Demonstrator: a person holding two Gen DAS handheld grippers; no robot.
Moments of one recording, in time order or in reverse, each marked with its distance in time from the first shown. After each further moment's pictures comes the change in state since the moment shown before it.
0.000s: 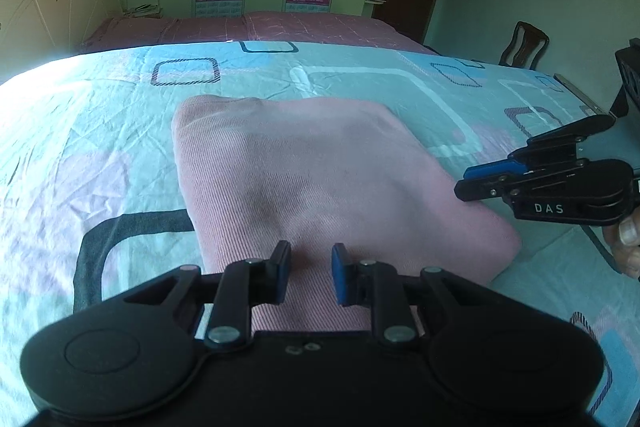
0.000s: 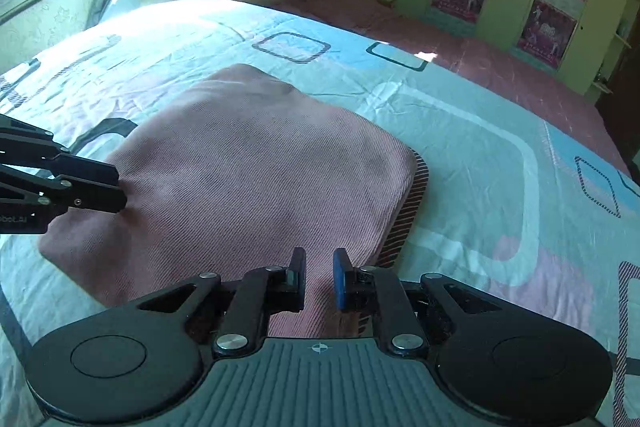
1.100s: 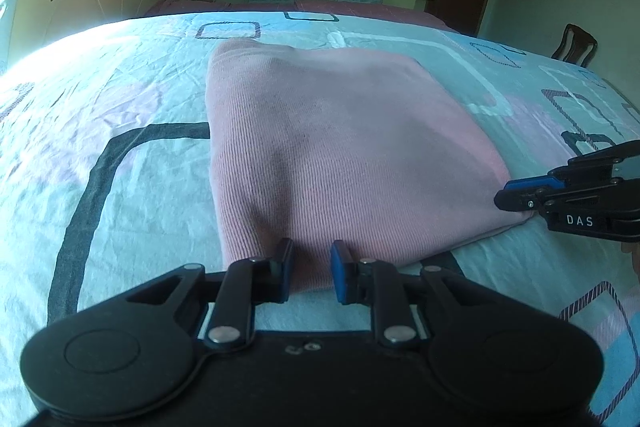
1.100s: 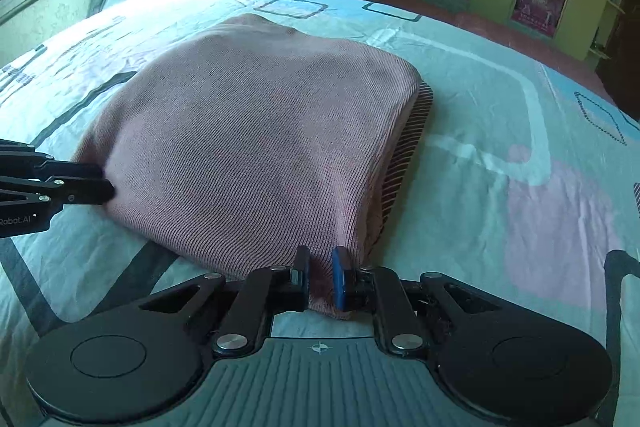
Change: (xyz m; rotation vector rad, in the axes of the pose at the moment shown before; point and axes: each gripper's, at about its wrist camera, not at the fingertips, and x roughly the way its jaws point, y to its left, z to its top) left arm 0.000 -0.029 -0.055 -0.071 0.016 0.160; right arm -0.004 0.003 -0.071 0.076 0.013 0.008
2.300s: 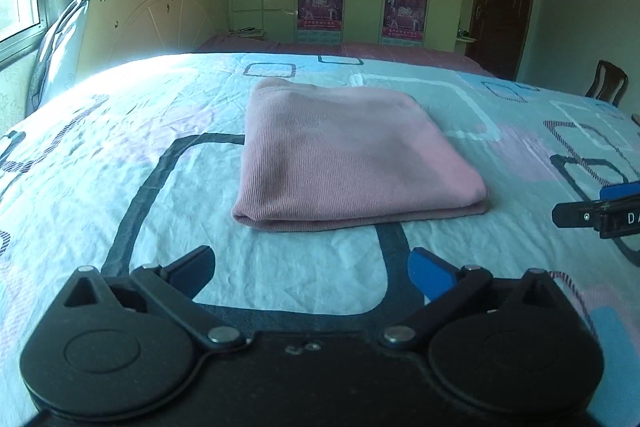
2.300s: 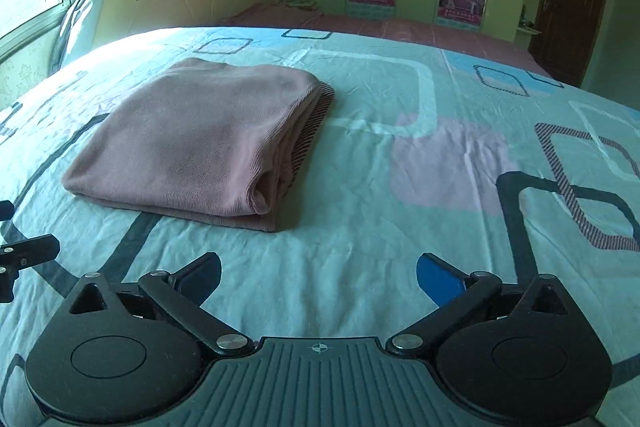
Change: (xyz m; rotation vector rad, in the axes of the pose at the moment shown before) left arm -0.106 -0.047 -0.048 -0.092 -0.142 0.144; right arm -0.121 -0.018 -0.056 0.196 -0.122 -0.122
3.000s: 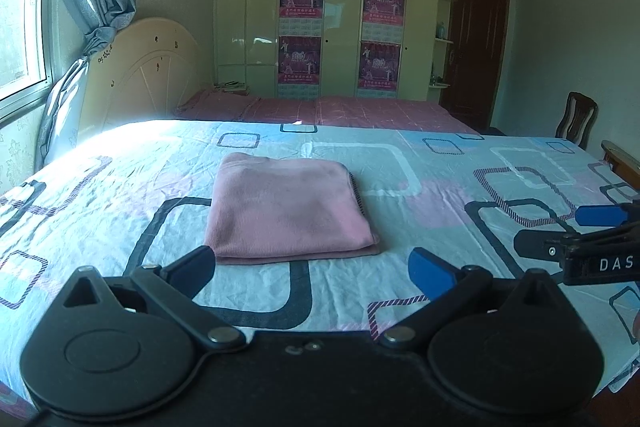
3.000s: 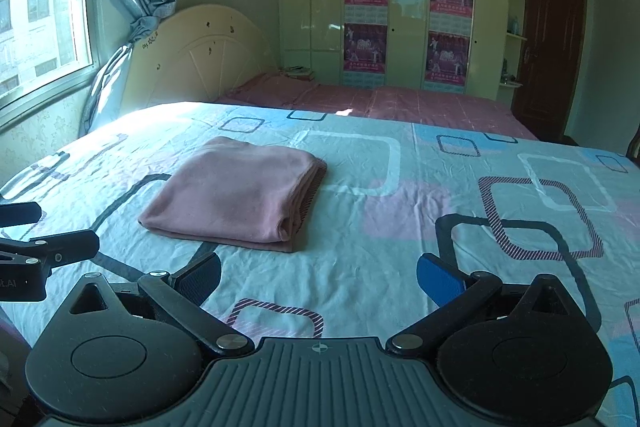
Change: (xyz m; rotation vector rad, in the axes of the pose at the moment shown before) left arm -0.131 -0.070 0.009 0.030 -0.148 -0.036; right arm -0.162 0.009 -0.026 -0.013 -0.187 0.008
